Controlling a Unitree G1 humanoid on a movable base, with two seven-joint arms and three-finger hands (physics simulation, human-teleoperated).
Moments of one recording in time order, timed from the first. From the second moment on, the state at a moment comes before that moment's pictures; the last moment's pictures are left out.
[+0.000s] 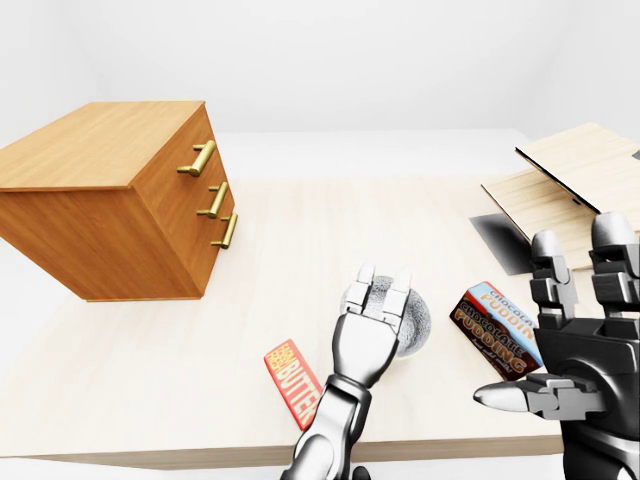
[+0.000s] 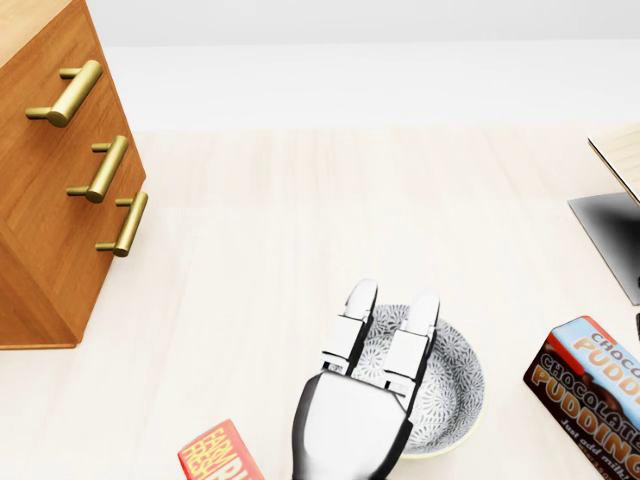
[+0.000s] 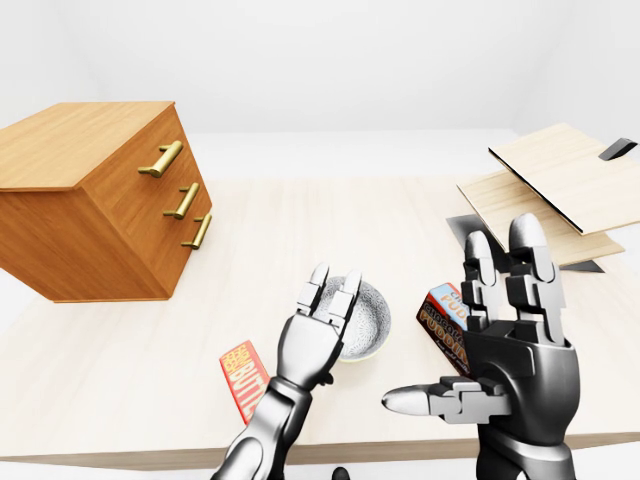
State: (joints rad) left arm 0.05 -0.16 -0.64 0.05 1.45 0.09 0.29; right arm 0.37 0.14 -0.41 -0.91 0.39 0.09 0.38
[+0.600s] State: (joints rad) left arm -0.01 -0.20 -0.58 0.20 1.46 0.09 0.32; right arm 0.37 0.14 -0.40 -0.91 0.39 0.09 0.37
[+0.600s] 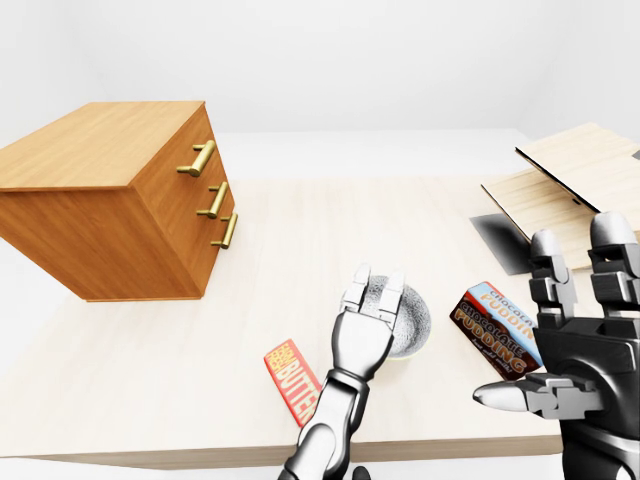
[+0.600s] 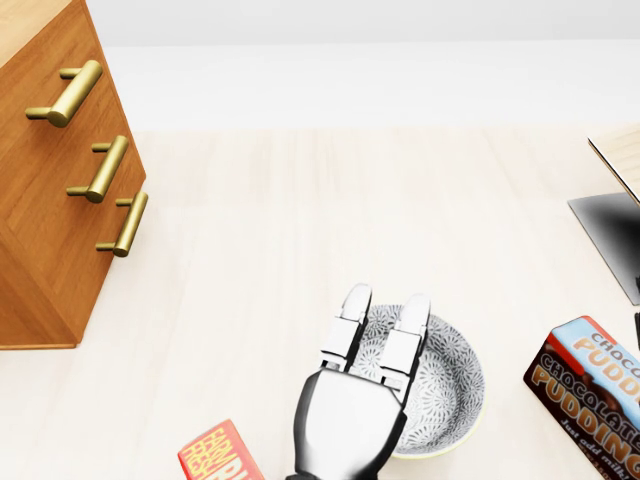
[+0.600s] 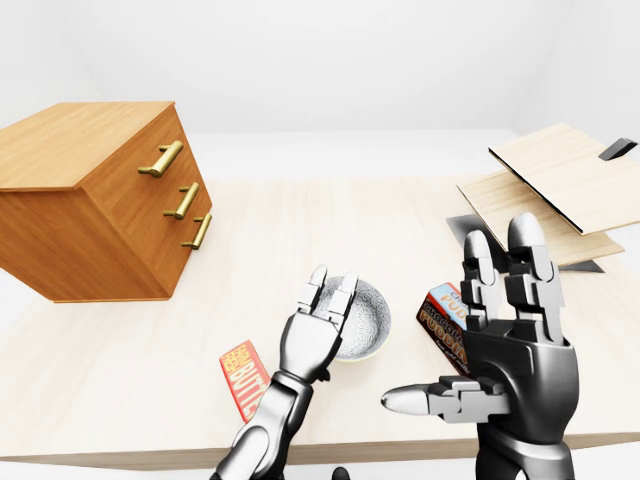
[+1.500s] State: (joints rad) left arm -0.03 -0.19 -0.54 0.15 1.48 0.09 0.24; right arm 0.37 0.14 -0.40 -0.90 0.38 0.09 0.37
